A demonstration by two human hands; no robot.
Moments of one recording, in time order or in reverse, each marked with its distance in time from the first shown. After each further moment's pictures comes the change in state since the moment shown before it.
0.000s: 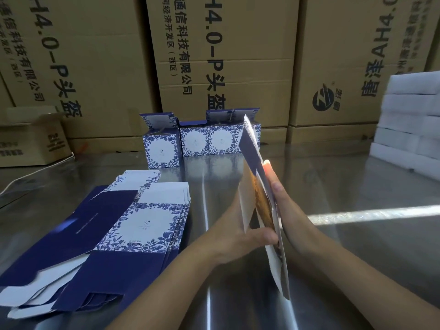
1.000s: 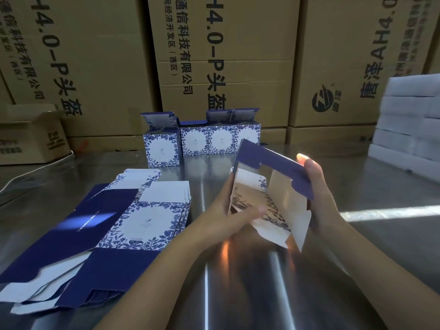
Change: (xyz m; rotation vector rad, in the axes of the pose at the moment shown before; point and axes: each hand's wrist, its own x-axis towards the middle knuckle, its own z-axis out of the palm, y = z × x) left_hand 0.006 -0.035 -0.023 0.032 0.120 -0.251; right_hand 0.013 0.005 -0.049 0.015 0.452 0.168
